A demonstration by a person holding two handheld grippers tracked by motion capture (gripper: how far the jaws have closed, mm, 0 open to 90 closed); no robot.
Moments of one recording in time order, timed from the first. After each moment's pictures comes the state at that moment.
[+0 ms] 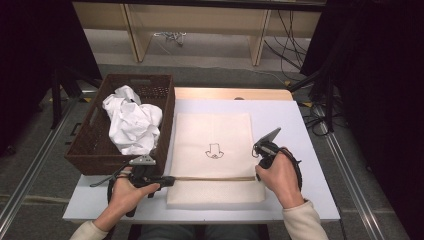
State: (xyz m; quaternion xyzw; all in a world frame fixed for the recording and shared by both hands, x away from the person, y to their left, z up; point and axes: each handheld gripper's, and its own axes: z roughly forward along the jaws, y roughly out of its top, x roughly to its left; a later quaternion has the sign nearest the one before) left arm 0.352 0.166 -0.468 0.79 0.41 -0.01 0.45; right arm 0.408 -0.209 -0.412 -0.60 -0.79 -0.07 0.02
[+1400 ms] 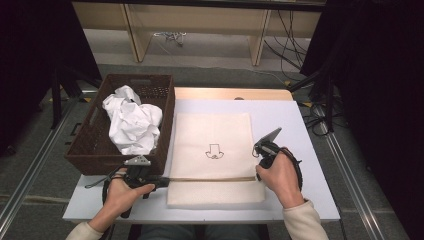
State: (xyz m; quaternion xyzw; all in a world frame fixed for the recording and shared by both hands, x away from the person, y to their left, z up) left arm 0.352 0.180 -0.475 0.79 0.43 0.00 0.45; right arm 0.408 -0.210 -0.413 -0.60 -0.80 -0.07 0.01
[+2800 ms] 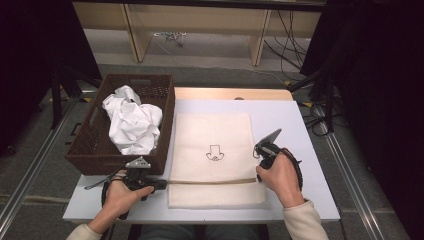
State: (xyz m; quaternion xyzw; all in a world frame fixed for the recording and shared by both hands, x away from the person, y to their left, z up) left arm 0.351 0.182 -0.483 0.80 0.42 0.01 0.42; right arm 0.409 -0.211 -0.419 -0.62 -0.78 -0.05 0.01
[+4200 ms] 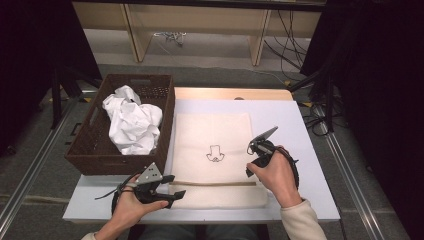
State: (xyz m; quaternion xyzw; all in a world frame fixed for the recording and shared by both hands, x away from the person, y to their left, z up) left arm 0.324 0.148 -0.474 0.81 0.32 0.08 0.49; right arm 0.408 -0.197 -0.411 -0.58 -0.80 -0.12 0.00
